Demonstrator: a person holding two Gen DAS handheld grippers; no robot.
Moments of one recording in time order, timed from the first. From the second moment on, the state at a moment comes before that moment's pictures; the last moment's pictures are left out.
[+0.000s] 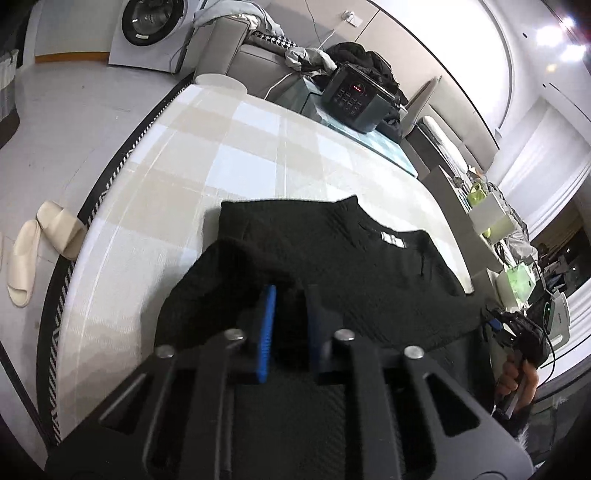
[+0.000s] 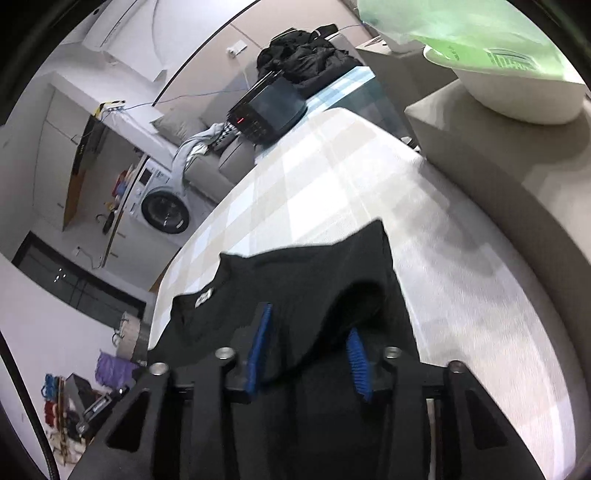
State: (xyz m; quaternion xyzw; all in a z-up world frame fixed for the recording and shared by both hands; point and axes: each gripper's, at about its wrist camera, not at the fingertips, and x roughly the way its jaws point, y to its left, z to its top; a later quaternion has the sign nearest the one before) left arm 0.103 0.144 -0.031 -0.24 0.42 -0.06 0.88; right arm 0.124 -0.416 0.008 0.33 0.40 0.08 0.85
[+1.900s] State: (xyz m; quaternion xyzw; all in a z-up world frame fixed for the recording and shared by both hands) left arm 0.032 0.165 -0.040 -0.21 0.44 0.00 0.88; right arm 0.044 -0.405 0.019 0.16 0.48 0.07 0.86
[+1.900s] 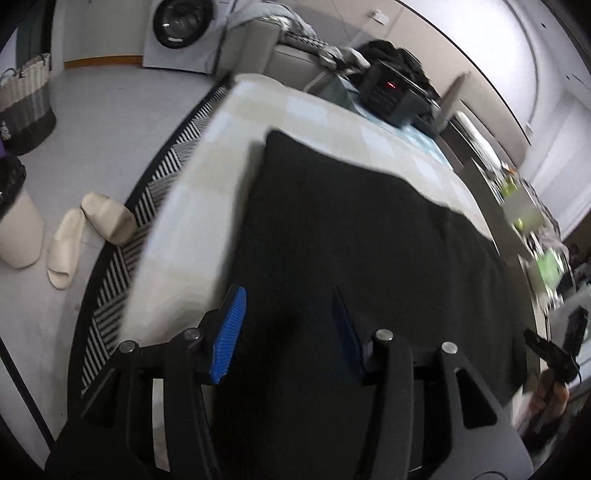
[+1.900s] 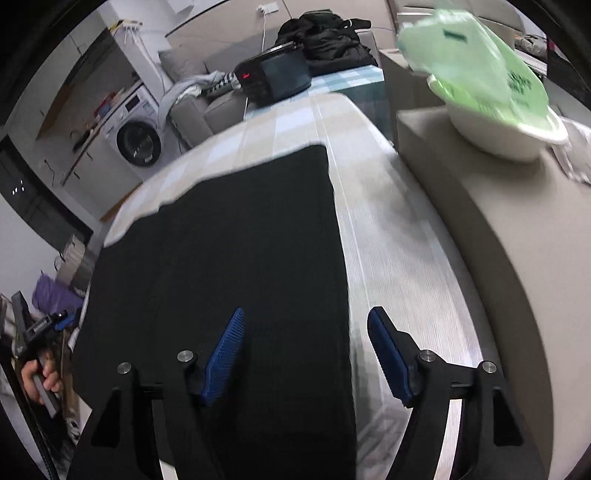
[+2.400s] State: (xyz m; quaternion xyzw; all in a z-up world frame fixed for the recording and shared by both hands) left arm -0.024 0.115 -0.049 -0.15 0.46 -0.04 0.87; right arm 0.004 -0.404 -0.003 0.19 0.50 0.10 0.84
